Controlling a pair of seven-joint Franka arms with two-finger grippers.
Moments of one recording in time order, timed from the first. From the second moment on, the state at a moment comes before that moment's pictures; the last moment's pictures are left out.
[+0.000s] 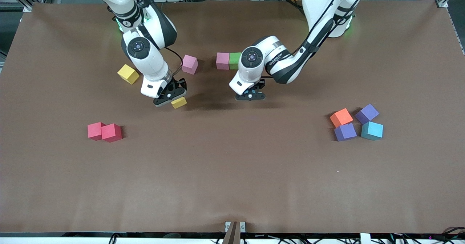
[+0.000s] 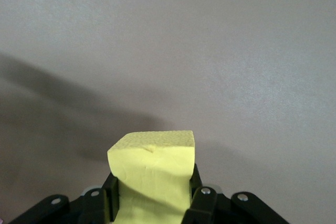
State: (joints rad) left arm -0.45 0.57 -0.43 -1.91 0.16 2.33 -0.95; right arm 0.31 0.15 0.21 -2.32 0.02 2.53 0.09
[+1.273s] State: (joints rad) left arm -0.48 0.58 -0.43 -1.93 0.16 2.33 -0.95; right arm 0.32 0.15 0.21 -2.32 0.02 2.53 0.20
